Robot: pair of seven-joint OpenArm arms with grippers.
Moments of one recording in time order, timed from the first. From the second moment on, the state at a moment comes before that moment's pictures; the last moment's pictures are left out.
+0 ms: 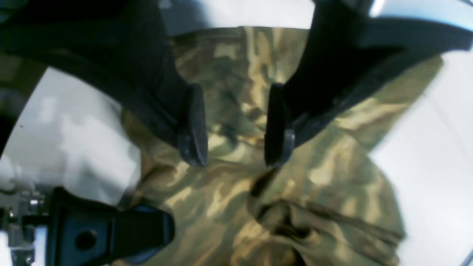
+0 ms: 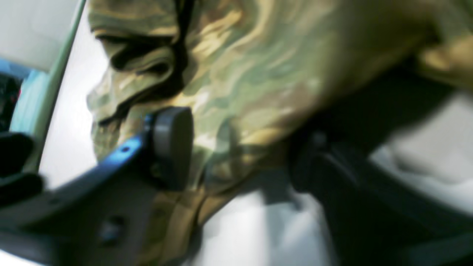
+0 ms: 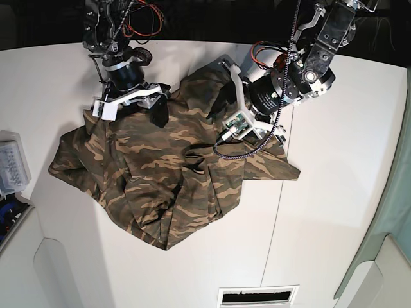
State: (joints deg) left arm 10.5 -17.3 20.2 96.8 0.5 -23.3 19.0; right arm -15.6 -8.1 8.5 75.3 25.5 23.7 -15.0
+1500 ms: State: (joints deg) left arm 9.7 -17.2 20.0 88.0 1.7 -23.1 17.9; right arm -15.6 -8.6 9.2 74.0 29.3 33.3 -22.8
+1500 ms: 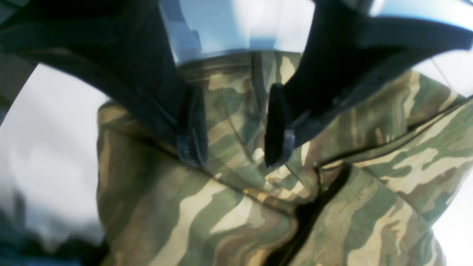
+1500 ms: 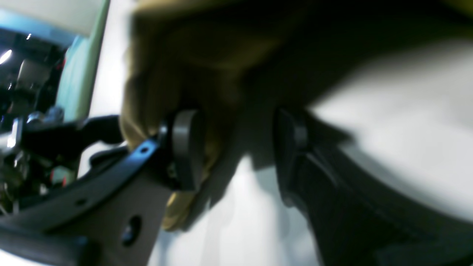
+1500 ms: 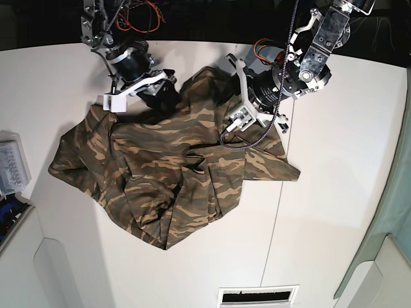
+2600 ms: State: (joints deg) left arm 9.7 -16.8 11.2 90.5 -2.1 -24.3 19.0; right arm -33.5 -1.5 26.9 106.3 34.5 33.1 -28.8
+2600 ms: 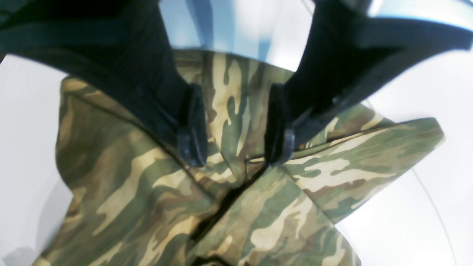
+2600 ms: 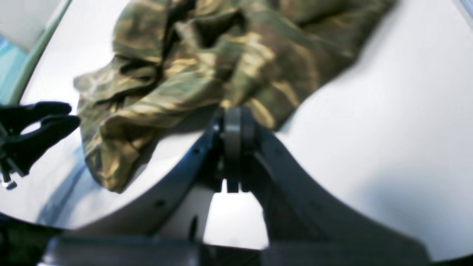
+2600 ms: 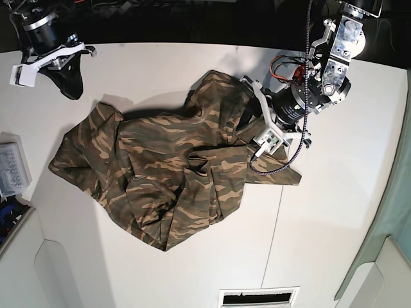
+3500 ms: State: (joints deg) left arm -8.8 -13.2 21.9 76.5 -4.9 -18.0 19.0; right arm -14.1 -9.3 10.7 81.0 28.9 28.5 -23.4
